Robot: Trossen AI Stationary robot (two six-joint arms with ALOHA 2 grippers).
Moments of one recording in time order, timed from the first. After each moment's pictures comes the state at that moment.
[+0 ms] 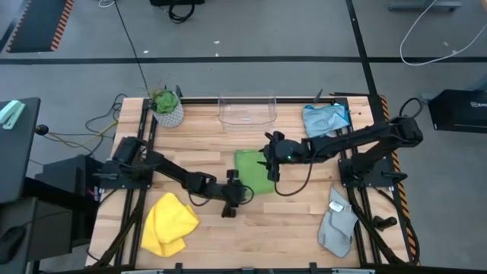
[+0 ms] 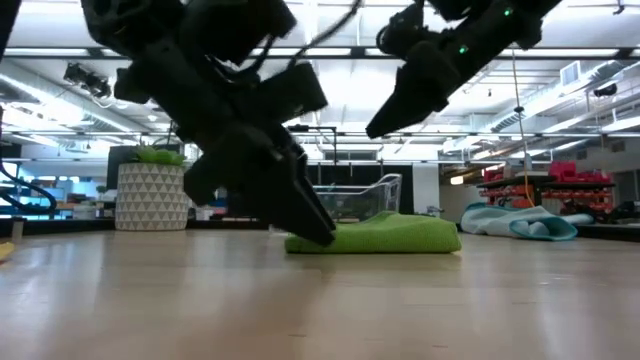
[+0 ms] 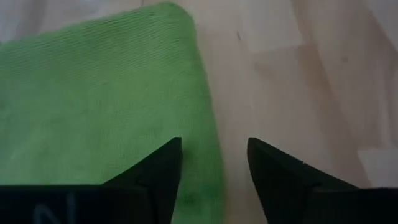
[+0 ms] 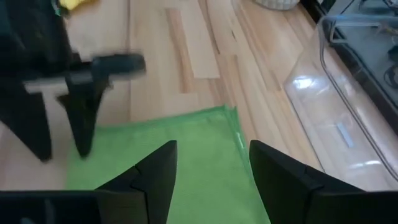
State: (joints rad) left arm -0.30 1.91 0.93 0.22 -0.30 -0.04; right arm 0.05 1.43 0.83 -0.08 0.27 0.03
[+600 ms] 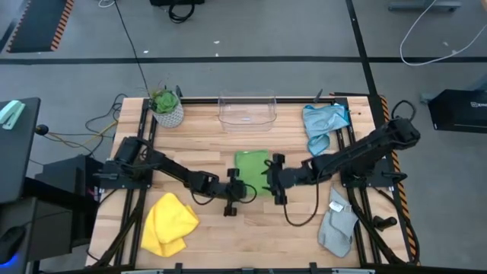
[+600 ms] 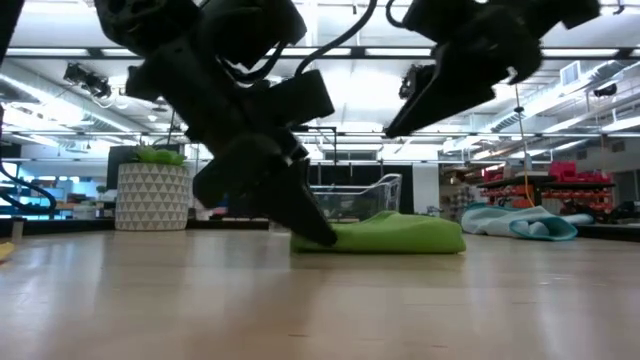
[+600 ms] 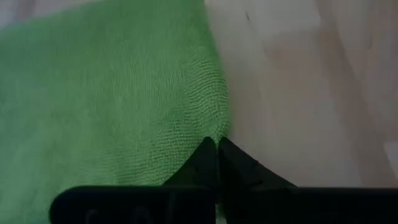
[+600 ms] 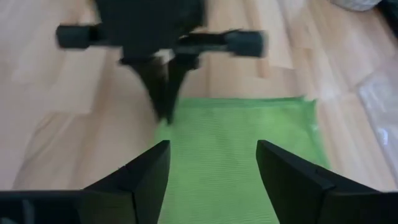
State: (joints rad) left arm -0.28 1.93 0.97 0.15 -0.29 -0.03; right arm 0.30 1.49 0.83 -0.12 0.34 0.09
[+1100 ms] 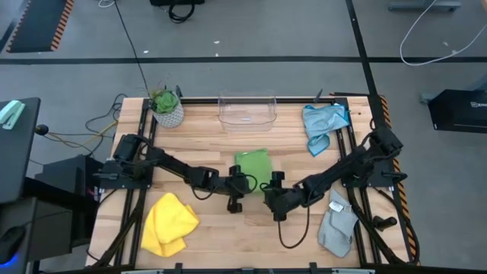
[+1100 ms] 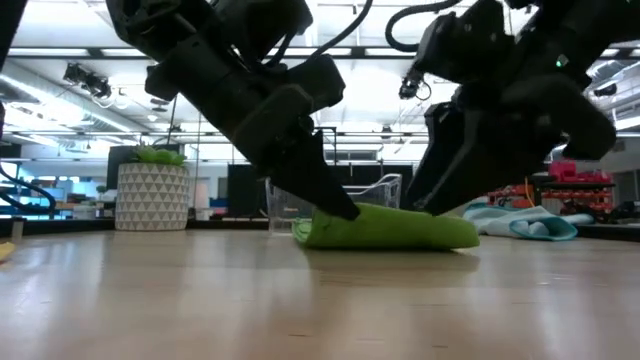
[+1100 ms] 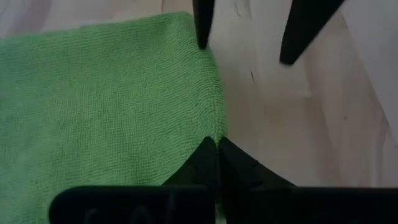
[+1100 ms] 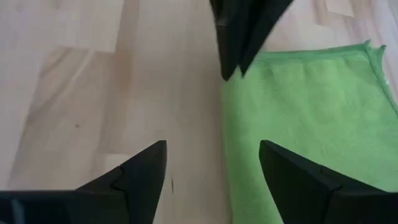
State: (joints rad) left arm -0.23 1.91 0.97 0.24 -0.21 -0.18; right arm 0.45 1.73 0.87 -0.13 0.47 0.23
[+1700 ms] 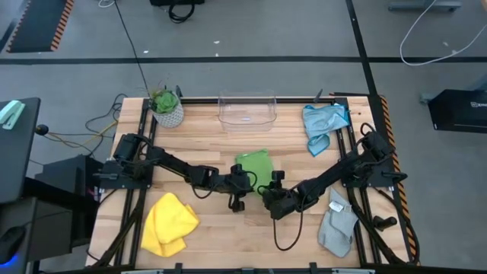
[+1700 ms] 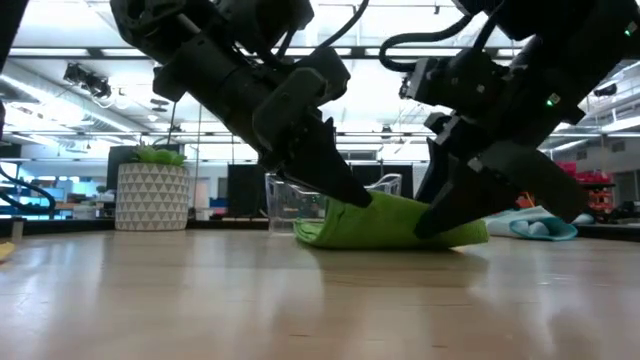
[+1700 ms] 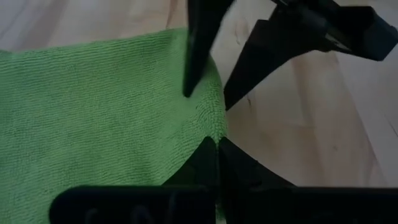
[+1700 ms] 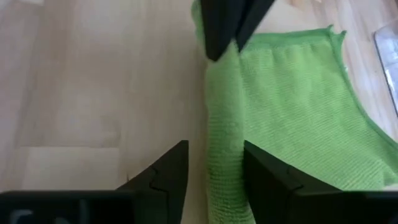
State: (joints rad) left arm -0.22 1.91 0.97 0.30 -0.20 -0.22; right arm 0.46 1.83 0.91 -0.20 0.63 0.23
